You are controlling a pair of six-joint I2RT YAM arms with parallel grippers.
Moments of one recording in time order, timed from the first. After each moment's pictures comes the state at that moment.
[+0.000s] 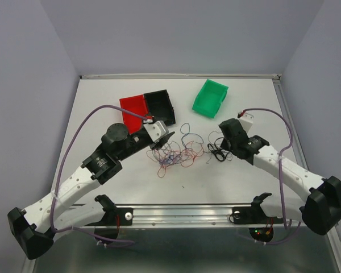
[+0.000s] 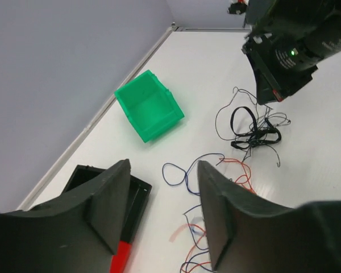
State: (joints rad) left arm -0.78 0.86 0.83 0.00 0.19 0.35; right arm 0.58 1.18 0.79 -0.55 0.55 0.84
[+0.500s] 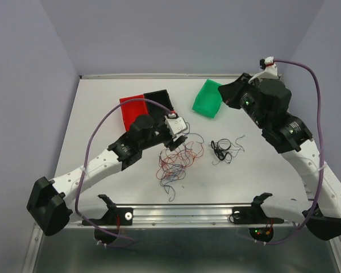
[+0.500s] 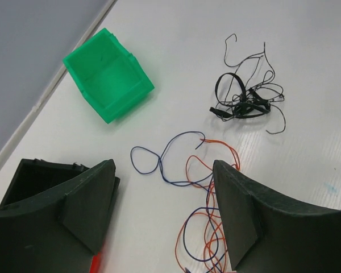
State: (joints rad) left arm -0.78 1.13 0.84 0.08 0.25 0.36; right arm 0.58 1.12 1.45 -0.48 0.28 0.62
